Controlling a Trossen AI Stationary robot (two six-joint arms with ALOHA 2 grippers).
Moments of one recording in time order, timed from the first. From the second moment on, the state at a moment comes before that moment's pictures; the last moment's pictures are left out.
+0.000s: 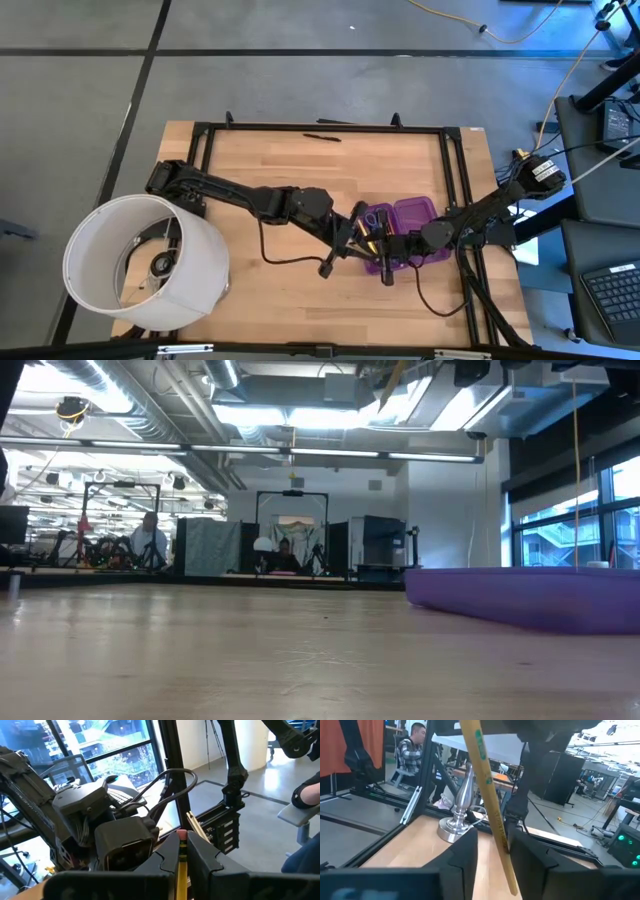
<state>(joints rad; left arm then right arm) -0.19 1.81 1.57 0.11 0.26 0.27 0.49 1.39 0.53 0.92 0.40 -0.27</state>
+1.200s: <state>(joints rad) -0.15 1.73 1.52 -0.69 -0.24 0.07 0.41 1.09 0.53 0.00 0.46 0.83</state>
